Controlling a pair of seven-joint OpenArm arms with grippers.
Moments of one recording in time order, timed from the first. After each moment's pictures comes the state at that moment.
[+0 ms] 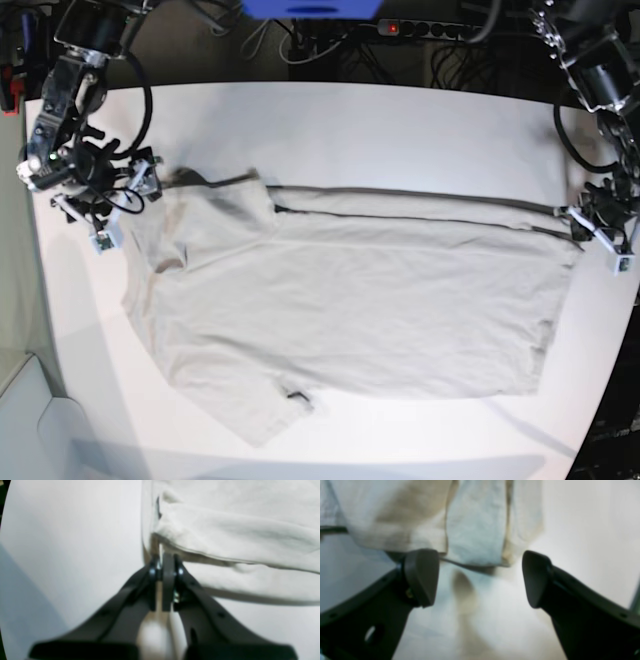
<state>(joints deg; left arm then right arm) -7.7 -22.5 -34.2 66.2 -11.0 -37.9 43.0 -3.3 7.3 25.2 94.7 8.9 40.1 -62.6</state>
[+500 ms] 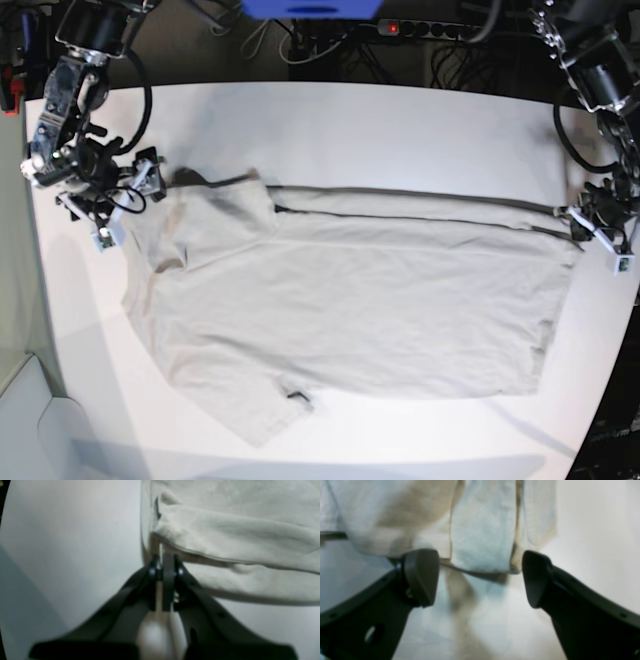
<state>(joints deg) -7.7 -22.5 -34.1 66.2 -11.0 -37.9 43.0 -3.4 7.3 25.2 92.5 8.9 40.1 -59.9</state>
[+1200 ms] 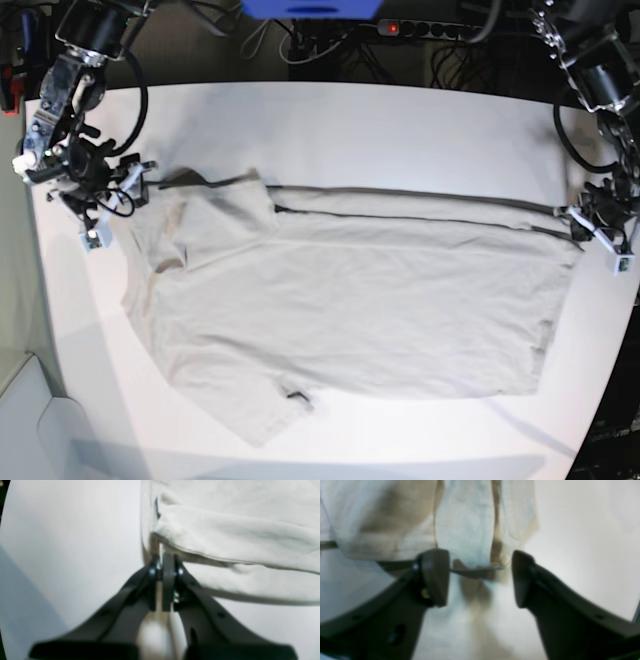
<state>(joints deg) -7.7 -22.5 -34.1 66.2 -11.0 -37.9 43.0 -2.8 6.3 29.0 92.5 8.9 40.1 -59.8</state>
